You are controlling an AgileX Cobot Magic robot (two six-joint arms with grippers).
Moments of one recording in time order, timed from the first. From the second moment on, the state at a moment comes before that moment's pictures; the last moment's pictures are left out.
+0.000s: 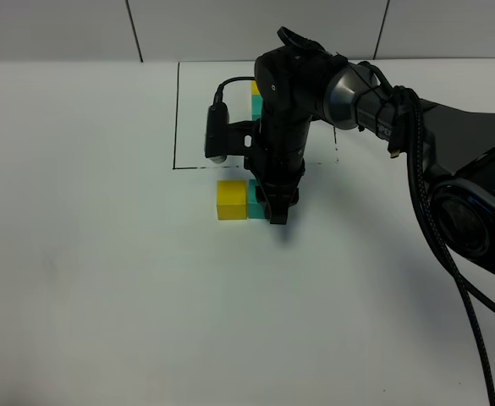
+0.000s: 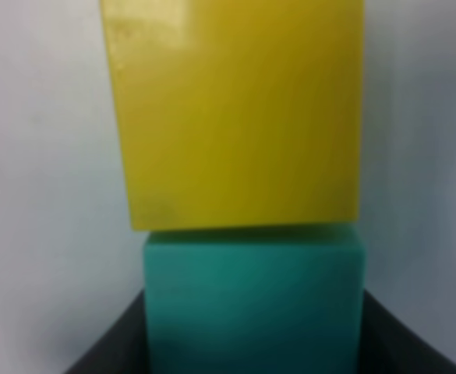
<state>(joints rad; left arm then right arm) -0.01 0.00 -0.50 -0.02 1.05 -0.05 0.59 2.42 -1.98 0.07 1.14 -0.97</state>
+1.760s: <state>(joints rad) -0.01 0.00 -0.50 -0.02 1.05 -0.05 0.58 2.40 -1.98 0.02 1.15 -0.93</state>
